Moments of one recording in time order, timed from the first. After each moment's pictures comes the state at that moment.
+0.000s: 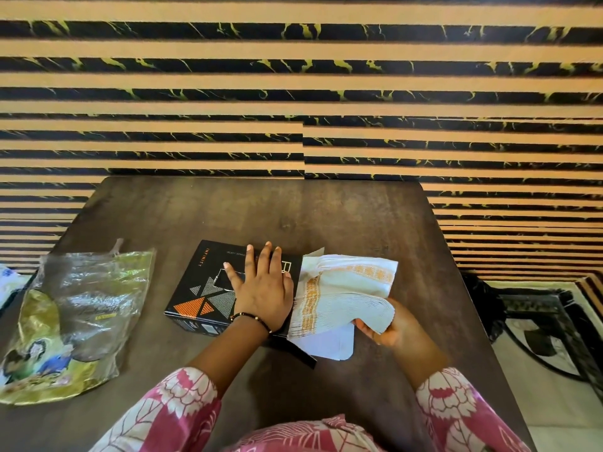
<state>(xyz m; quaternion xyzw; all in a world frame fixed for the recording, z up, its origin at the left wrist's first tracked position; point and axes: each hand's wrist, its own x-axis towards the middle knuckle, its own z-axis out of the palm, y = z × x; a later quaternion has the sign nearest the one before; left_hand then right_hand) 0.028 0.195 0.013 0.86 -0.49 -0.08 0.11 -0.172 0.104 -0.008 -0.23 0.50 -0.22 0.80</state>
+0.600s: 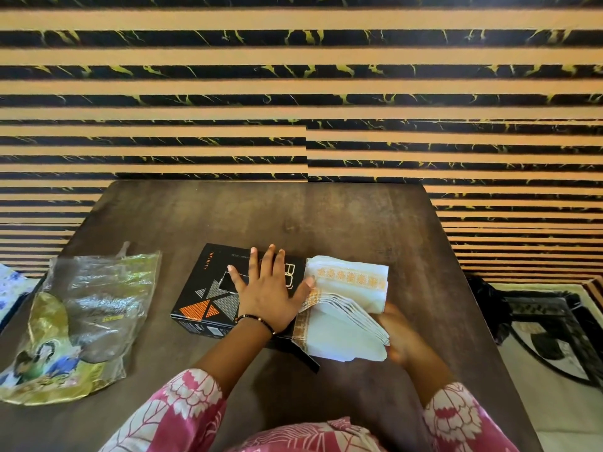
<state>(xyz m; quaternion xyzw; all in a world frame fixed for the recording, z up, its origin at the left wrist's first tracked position) 0.033 0.198 0.008 0.86 -0.49 -0.09 0.11 -0.171 0.119 0.006 -0.55 0.47 -0.15 0.67</state>
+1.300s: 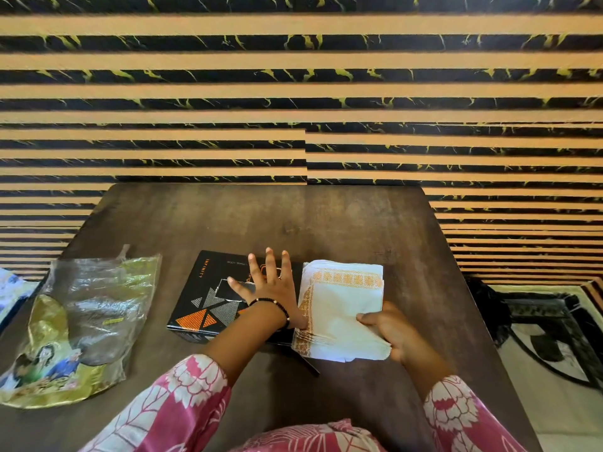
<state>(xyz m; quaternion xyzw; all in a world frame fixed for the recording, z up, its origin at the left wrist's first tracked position) 0.022 0.183 0.034 0.87 -0.44 -0.22 -0.09 -0.166 0.104 -0.020 -0.46 0.54 -0.12 0.69</state>
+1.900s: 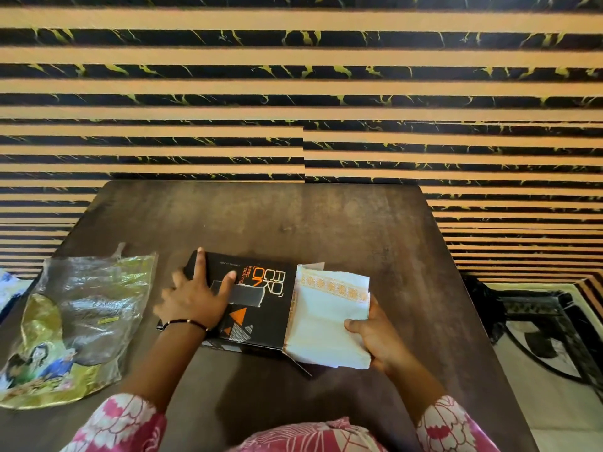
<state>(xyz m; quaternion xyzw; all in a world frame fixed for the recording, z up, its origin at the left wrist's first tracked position) 0.108 0.250 0.016 0.95 -0.28 -0.13 0.08 -0.154 0.134 -0.013 -0.50 0.49 -0.17 0.69</state>
